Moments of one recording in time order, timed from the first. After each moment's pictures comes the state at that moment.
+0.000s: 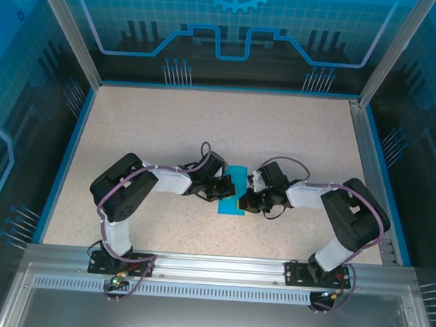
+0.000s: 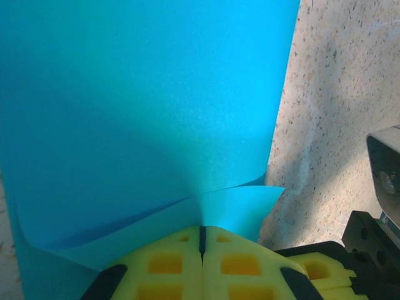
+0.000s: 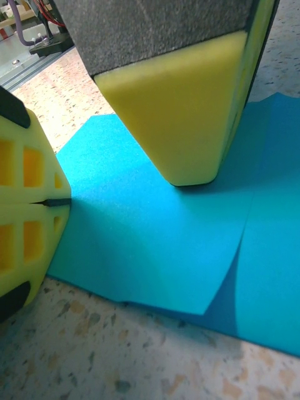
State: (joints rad) left arm -0.68 1.87 0.89 0.07 0.40 -1.00; right arm 0.53 1.62 0.63 -0.12 -0.58 0.63
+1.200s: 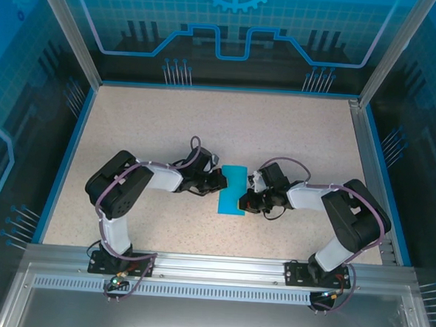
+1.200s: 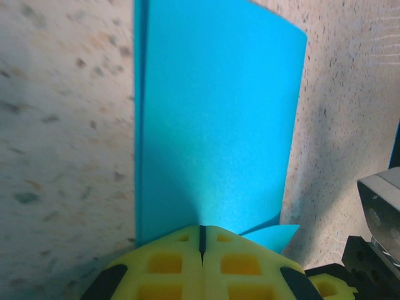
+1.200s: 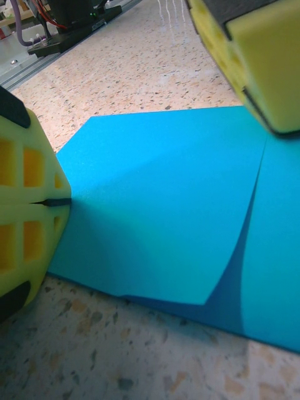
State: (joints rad) left arm -0.56 1.86 0.83 0.18 0.43 -0.92; right arm 0.53 1.62 0.61 -0.09 -0.58 0.64
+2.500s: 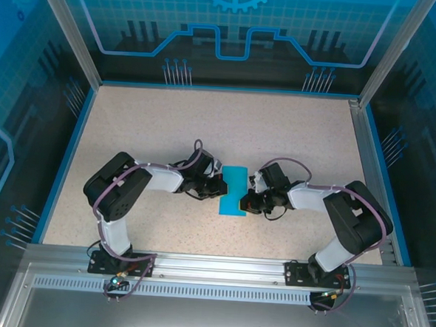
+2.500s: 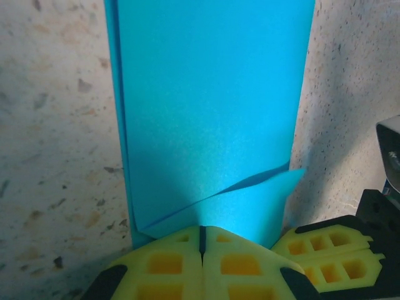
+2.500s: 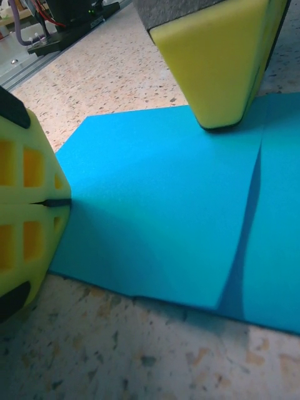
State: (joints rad) left arm -0.59 1.83 0.84 0.07 0.50 -0.87; right arm 0.53 1.59 0.61 -0.13 -0.57 0.65
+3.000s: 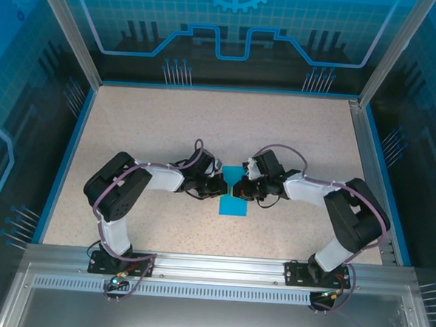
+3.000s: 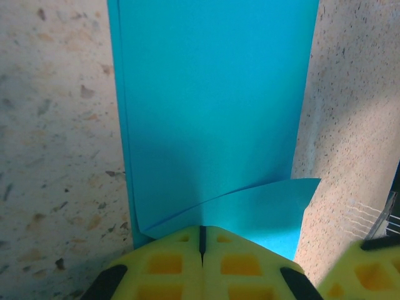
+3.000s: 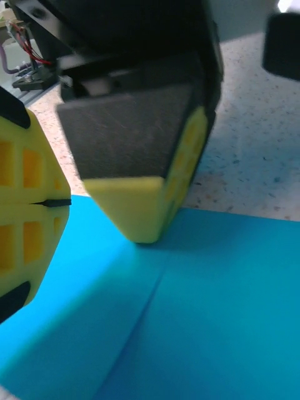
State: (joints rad) left arm -0.59 1.84 0.85 0.04 0.49 -0.87; right arm 0.55 1.64 0.77 -0.16 -0.56 0.68
